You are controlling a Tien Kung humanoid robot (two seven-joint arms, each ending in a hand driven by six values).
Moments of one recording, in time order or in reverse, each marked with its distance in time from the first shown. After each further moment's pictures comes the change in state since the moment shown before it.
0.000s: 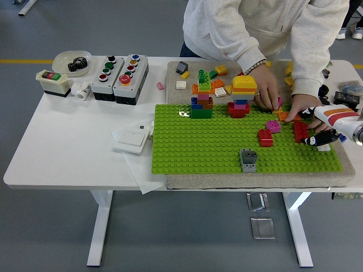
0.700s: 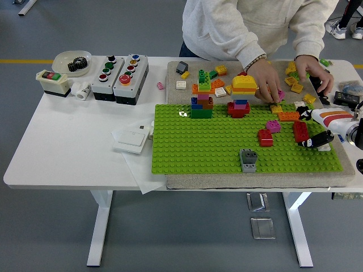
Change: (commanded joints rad) left arm -0.002 0.001 0.014 0.000 -0.013 0.000 -0.001; right arm 0.032 0.078 -0.007 -0.121 -0.011 0.028 -0.015
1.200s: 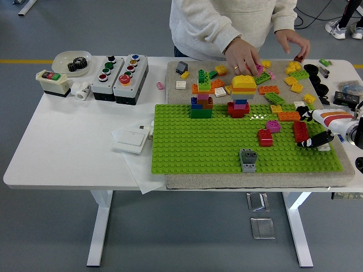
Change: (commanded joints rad) left arm -0.004 0.000 0.012 0.000 -0.010 0.000 -0.001; right arm 0.012 0.018 0.000 -0.033 0.005 0.018 -0.003
